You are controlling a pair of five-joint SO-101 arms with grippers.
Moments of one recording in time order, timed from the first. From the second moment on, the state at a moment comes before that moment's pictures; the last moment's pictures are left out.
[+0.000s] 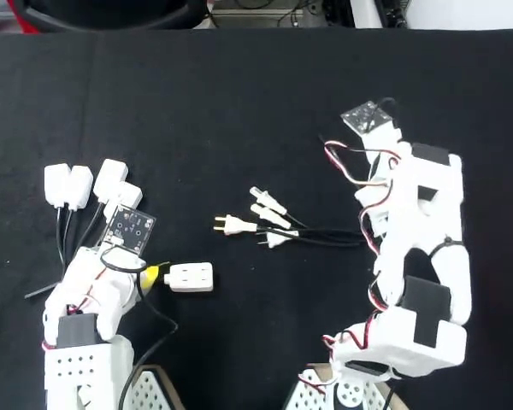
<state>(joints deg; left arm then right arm) -12.5 -93.5 94.7 55.5 -32.0 16.2 2.0 21.7 65.3 44.5</state>
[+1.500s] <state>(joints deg) -12.5 -93.9 94.7 62.4 -37.3 12.2 2.5 26.0 70.1 51.6</state>
